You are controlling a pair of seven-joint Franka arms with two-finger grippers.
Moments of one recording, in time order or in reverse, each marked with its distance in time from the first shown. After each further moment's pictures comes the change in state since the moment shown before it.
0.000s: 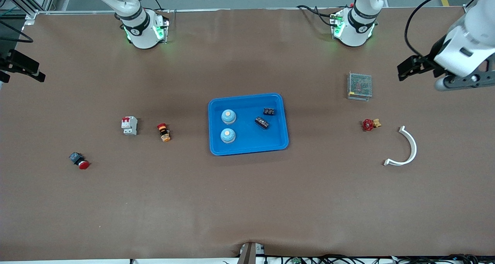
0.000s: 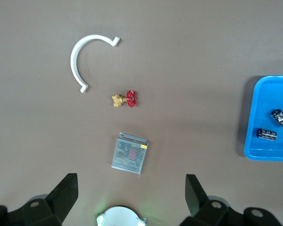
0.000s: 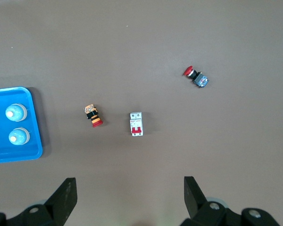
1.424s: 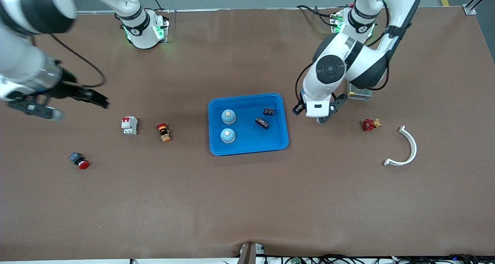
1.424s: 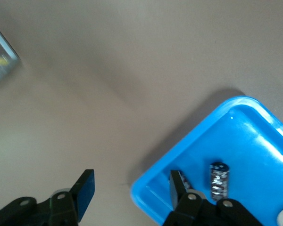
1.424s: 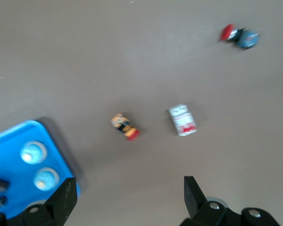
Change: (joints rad) left arm -0.141 0.323 -0.309 -0.325 -0.001 0.618 -1.209; right arm 0.239 0.009 0.025 -0.363 0.013 0.372 0.608
